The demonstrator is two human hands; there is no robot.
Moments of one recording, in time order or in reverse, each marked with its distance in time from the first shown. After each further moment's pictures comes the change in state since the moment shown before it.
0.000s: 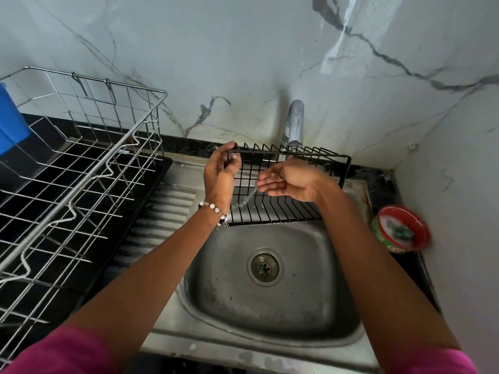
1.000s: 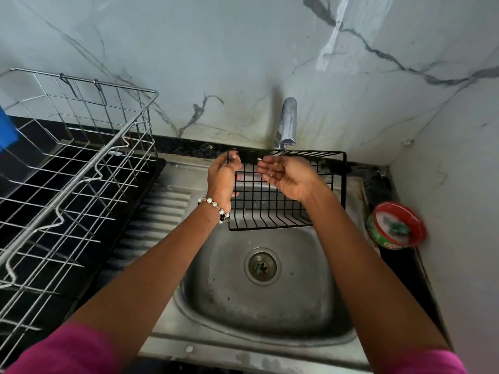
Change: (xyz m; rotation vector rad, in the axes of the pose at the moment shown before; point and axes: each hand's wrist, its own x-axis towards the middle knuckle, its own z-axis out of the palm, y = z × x) left_hand 0.008 -0.008 0.014 0.124 0.011 -0.366; right_hand 0.002 0.000 0.007 0.493 0.225 -0.056
